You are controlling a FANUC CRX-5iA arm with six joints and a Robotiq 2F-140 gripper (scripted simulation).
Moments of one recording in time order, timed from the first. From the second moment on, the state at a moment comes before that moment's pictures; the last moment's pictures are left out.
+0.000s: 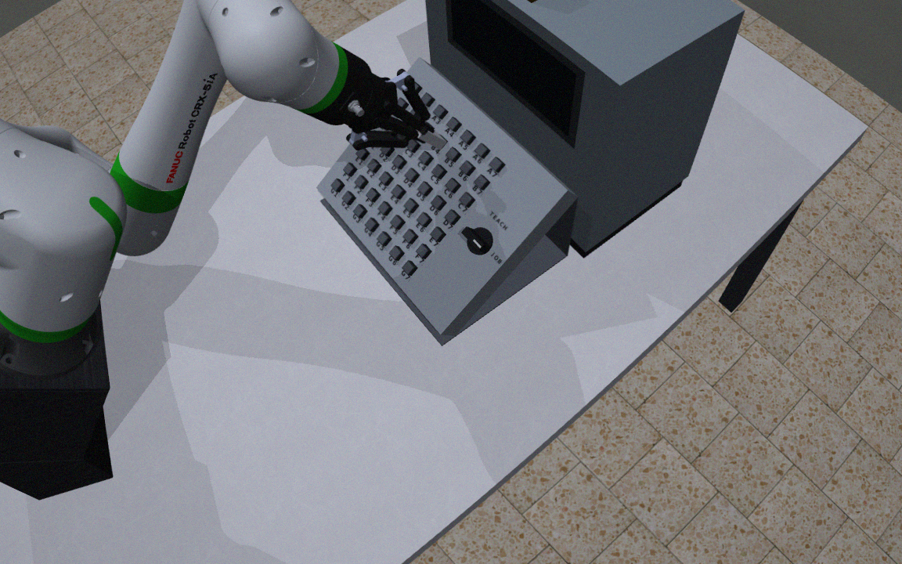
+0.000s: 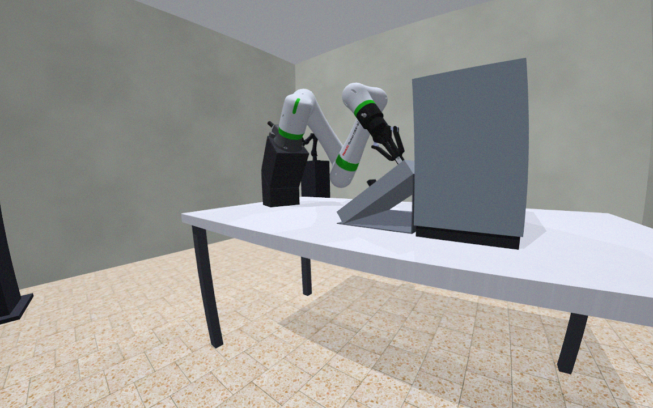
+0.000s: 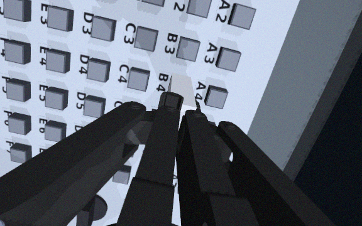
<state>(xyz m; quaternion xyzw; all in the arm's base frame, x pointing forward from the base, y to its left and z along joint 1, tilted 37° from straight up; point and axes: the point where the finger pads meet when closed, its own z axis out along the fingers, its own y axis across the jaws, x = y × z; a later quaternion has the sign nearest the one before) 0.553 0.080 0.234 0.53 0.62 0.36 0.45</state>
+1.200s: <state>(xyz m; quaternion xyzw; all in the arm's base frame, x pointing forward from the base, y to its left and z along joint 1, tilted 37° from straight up) 0.559 0.079 0.232 0.53 0.62 0.36 0.45</state>
